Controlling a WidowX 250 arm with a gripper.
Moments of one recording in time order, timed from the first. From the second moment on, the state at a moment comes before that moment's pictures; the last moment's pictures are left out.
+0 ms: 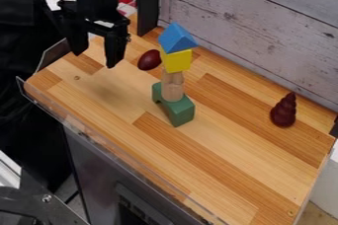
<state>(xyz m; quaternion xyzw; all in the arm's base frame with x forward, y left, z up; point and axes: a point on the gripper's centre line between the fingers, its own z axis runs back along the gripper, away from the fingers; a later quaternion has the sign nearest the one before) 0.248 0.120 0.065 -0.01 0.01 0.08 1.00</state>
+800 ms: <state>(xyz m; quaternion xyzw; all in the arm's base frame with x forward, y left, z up) 0.256 0.117 0.113 -0.01 -0.06 0.05 1.00</state>
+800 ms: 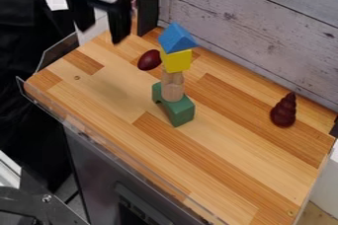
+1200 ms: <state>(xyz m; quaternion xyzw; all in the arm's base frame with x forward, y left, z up) 0.252 0.105 0.151 0.01 -0.07 0.02 1.00</state>
